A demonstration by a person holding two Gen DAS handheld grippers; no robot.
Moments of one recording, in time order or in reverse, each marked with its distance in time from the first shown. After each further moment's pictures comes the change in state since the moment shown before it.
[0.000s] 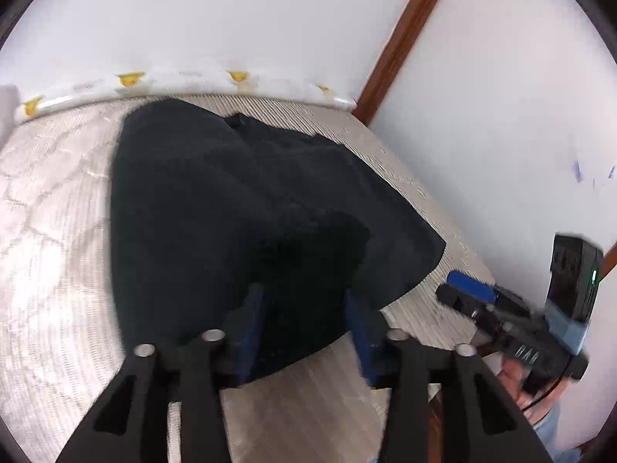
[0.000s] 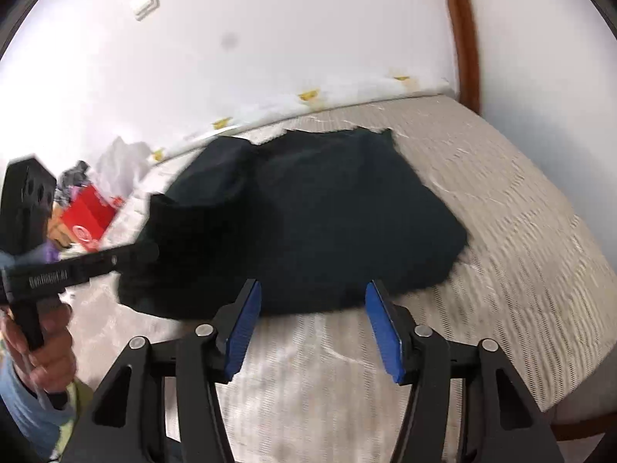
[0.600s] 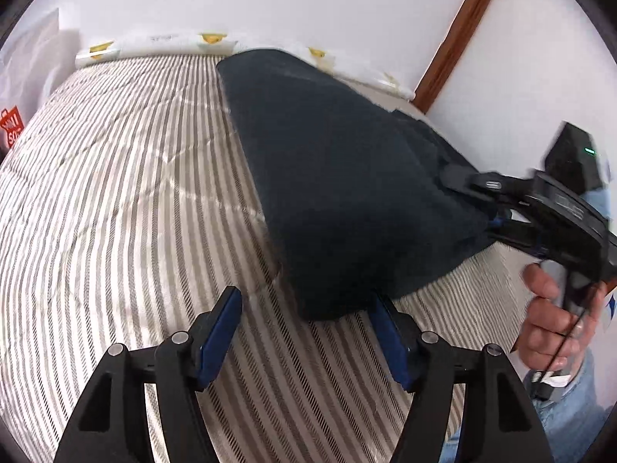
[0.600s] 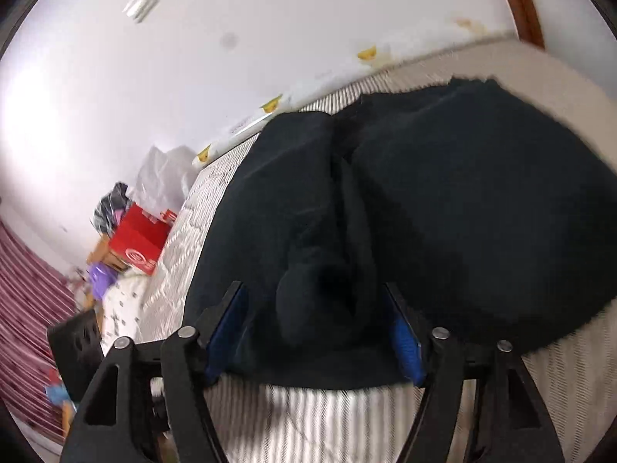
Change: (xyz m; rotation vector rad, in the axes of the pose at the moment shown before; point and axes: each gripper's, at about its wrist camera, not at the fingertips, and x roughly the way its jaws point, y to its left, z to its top) left arm 0.002 0.086 -0.060 -0.082 0.017 0.096; right arm 0.116 0.053 0.019 0.211 0.125 0.235
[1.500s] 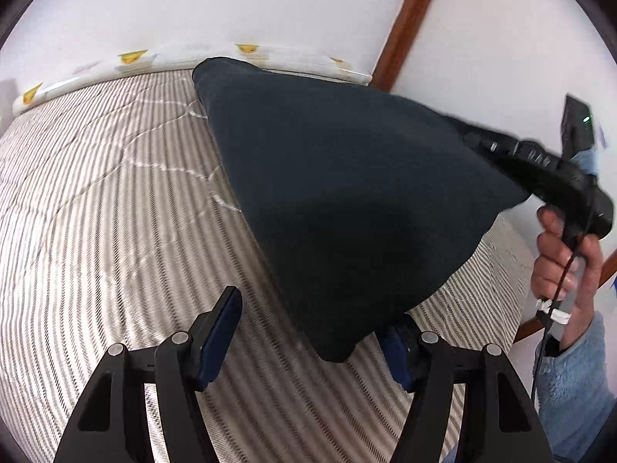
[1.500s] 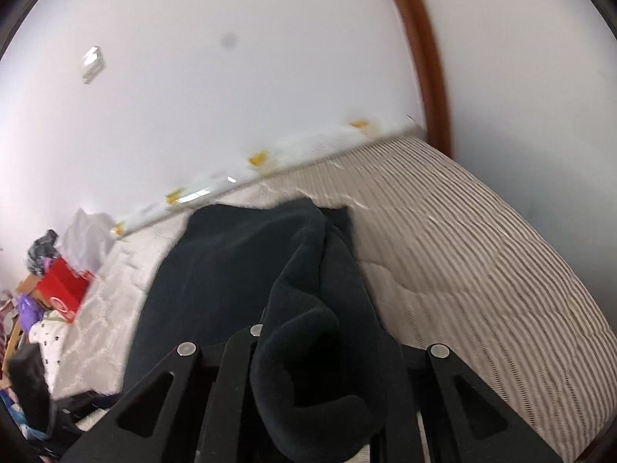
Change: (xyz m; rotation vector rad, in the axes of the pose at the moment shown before) left arm 0.055 -0.095 0.034 0.131 0.024 -0.030; right arm -0.096 -0.102 0.052 -0.091 -0.276 -0.354
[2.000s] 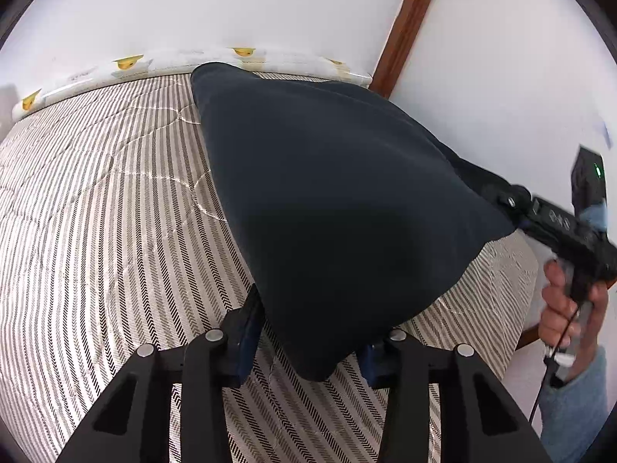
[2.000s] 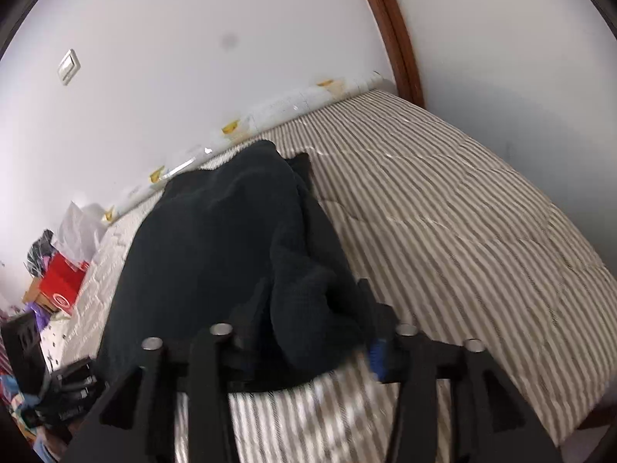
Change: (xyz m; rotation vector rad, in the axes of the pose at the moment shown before) left arm 0.003 -0.009 0.006 -0.013 -0.012 0.014; right arm -0.025 -0.032 -0.031 0.075 0.076 -0.014
